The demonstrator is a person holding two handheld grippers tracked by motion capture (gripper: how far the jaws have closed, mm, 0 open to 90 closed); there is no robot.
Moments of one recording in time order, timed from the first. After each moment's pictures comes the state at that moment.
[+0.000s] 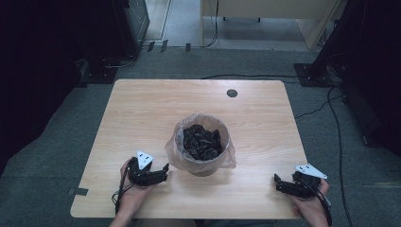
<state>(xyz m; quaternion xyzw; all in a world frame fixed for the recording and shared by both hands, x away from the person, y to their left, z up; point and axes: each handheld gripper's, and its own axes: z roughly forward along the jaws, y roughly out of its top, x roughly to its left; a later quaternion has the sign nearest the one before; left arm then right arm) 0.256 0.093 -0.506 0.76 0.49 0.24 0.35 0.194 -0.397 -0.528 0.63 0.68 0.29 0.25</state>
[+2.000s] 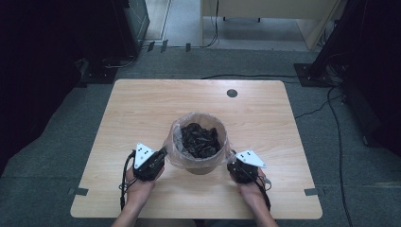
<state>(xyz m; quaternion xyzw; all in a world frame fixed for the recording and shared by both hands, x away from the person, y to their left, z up) 0.250 0.083 -0.459 0.70 0.45 0.23 0.50 0.237 -0.227 -0.495 0.53 0.68 0.43 0.28</state>
